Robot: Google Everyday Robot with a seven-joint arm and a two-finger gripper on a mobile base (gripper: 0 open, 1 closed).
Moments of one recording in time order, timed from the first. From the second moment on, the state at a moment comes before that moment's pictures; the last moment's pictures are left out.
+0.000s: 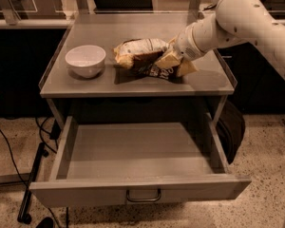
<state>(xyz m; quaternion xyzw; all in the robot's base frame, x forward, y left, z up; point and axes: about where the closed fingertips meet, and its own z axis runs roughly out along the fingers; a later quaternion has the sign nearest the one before) 0.710 -0.085 0.867 -0.55 0.72 0.11 0.40</state>
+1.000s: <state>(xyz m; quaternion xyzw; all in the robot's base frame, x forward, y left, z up) 0.710 -0.085 0.867 -0.55 0.72 0.11 0.40</state>
